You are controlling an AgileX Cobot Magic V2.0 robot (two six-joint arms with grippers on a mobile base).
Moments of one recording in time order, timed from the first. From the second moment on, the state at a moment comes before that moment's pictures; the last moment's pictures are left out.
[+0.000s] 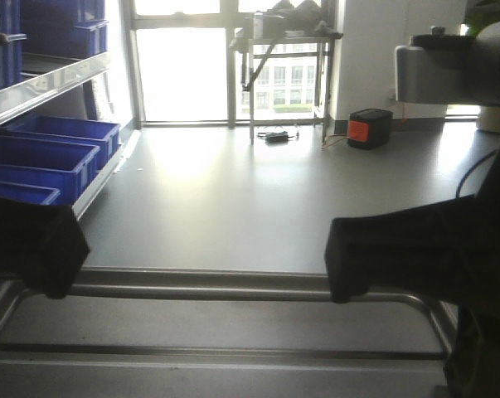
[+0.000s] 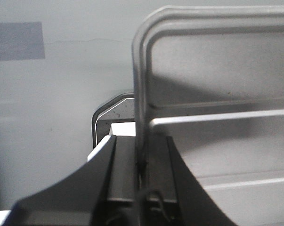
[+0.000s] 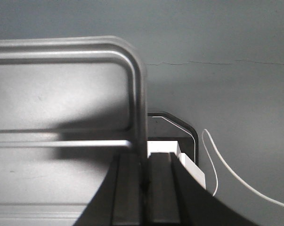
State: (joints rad) left arm -1.13 1.22 -0.73 0.21 0.93 -1.07; right arm 1.05 1.25 -0.70 -0.32 0.86 1.37
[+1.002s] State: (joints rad) left arm -1.13 1.22 -0.73 0.21 0.93 -1.07; right arm 1.05 1.25 -0.70 -0.32 0.86 1.37
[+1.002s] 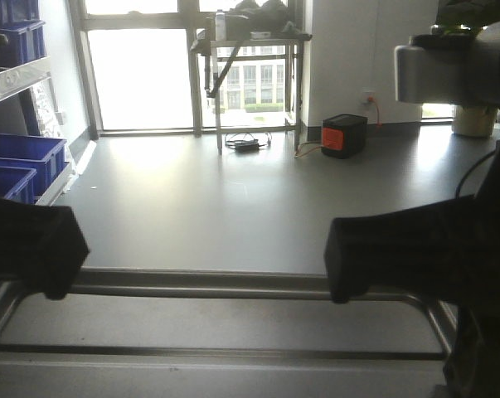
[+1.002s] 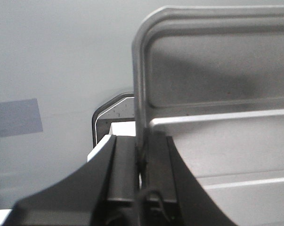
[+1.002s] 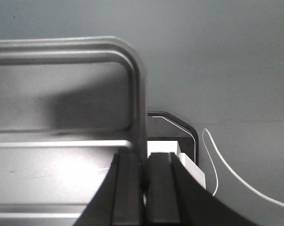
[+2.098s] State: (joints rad) left arm -1.13 1.22 -0.73 0.21 0.93 -1.07; right arm 1.05 1.25 -0.70 -0.32 0.87 1.37
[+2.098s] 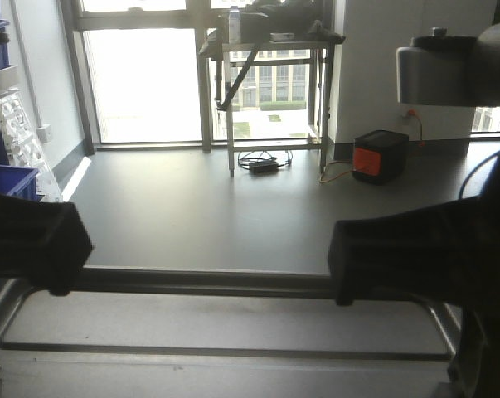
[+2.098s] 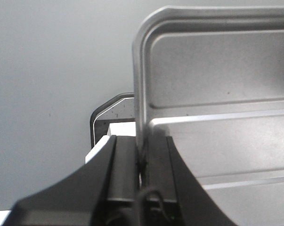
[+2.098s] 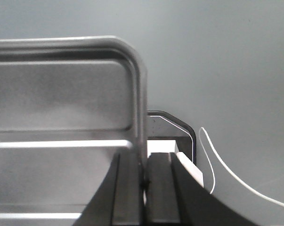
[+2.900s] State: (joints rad) left arm -1.13 1.22 -0.73 0.21 0.93 -1.07; right arm 1.05 1.25 -0.70 -0.32 0.88 1.37
